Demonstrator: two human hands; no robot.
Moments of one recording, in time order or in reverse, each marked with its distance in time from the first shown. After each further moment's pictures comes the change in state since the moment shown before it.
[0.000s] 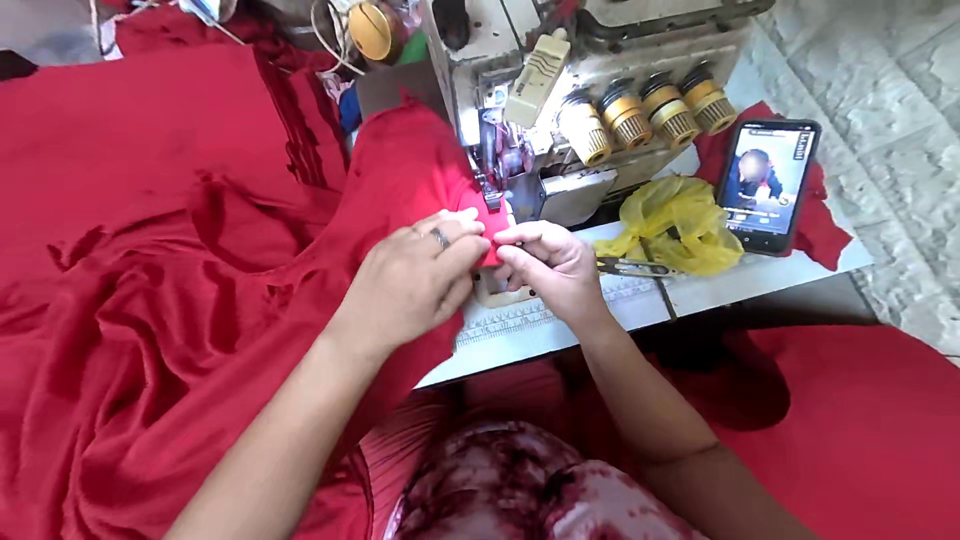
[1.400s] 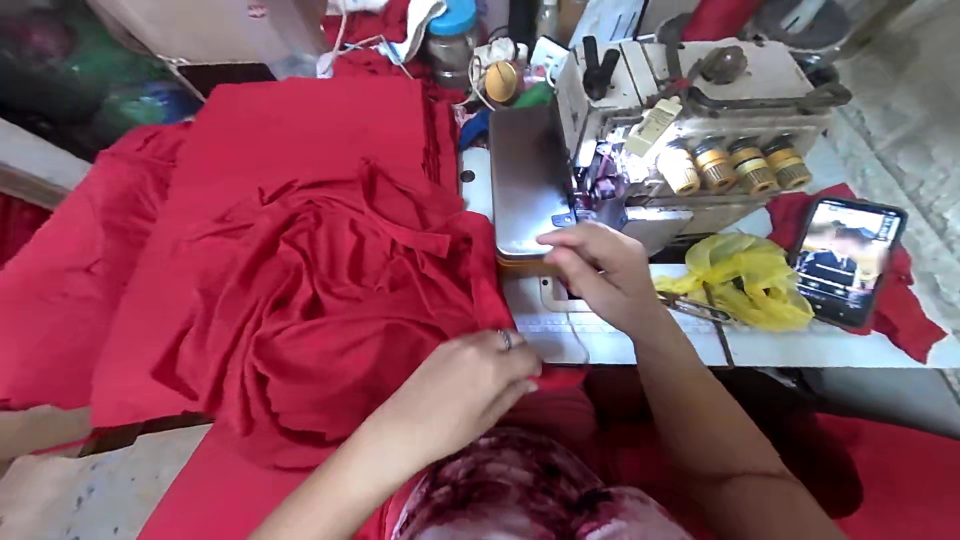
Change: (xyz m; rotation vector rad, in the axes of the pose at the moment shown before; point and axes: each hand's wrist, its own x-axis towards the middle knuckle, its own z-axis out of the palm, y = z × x) left_hand -0.078 0.090 -0.040 -0.235 -0.180 -0.263; right_hand 0.031 -0.036 0.022 -0.281 -0.322 -0.441
